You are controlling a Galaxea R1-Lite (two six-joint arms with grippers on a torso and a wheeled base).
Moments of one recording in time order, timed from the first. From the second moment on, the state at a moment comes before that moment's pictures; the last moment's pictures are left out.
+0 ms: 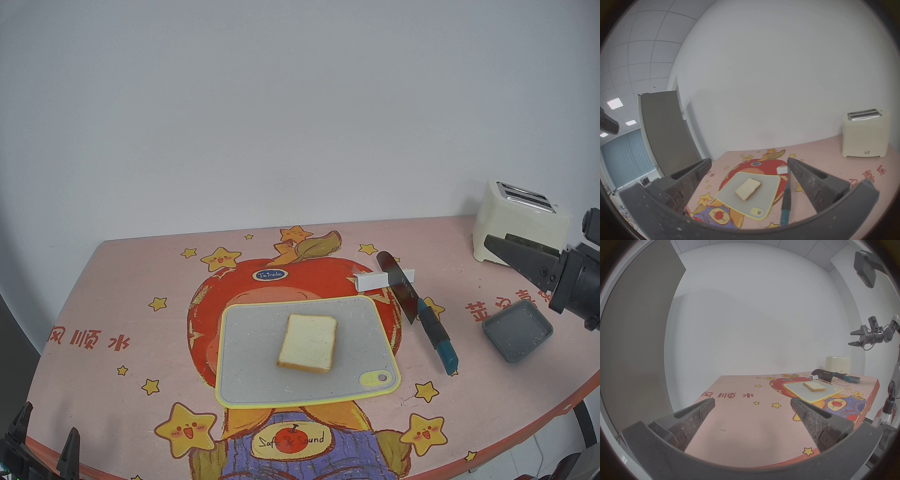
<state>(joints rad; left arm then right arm) -0.01 0.02 -0.02 0.00 -0.01 0.00 0.51 1.15 -0.59 -0.48 0.14 0.32</state>
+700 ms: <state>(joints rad) -0.01 0.02 -0.02 0.00 -0.01 0.00 0.46 1.24 -0.59 -0.47 -0.15 0.26</state>
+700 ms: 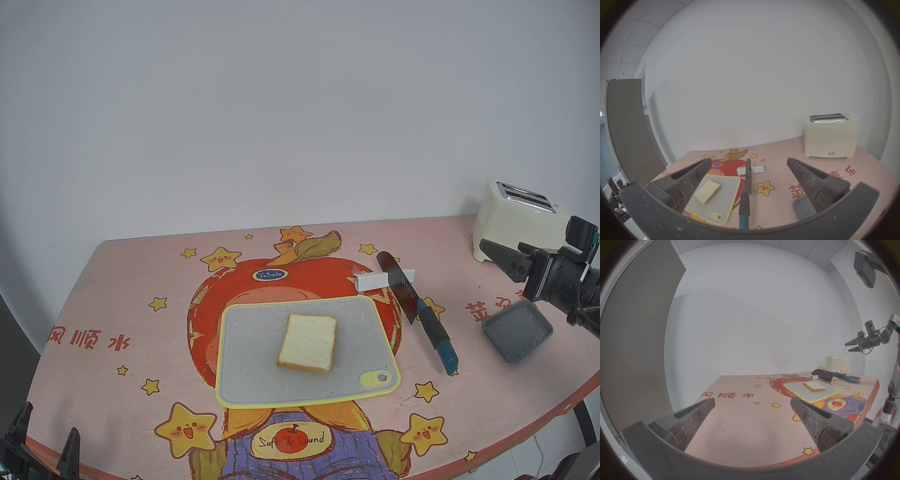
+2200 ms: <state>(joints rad) -0.01 0.02 -0.02 0.00 -0.01 0.00 0.60 1.59 -0.63 -0.45 -0.24 0.23</state>
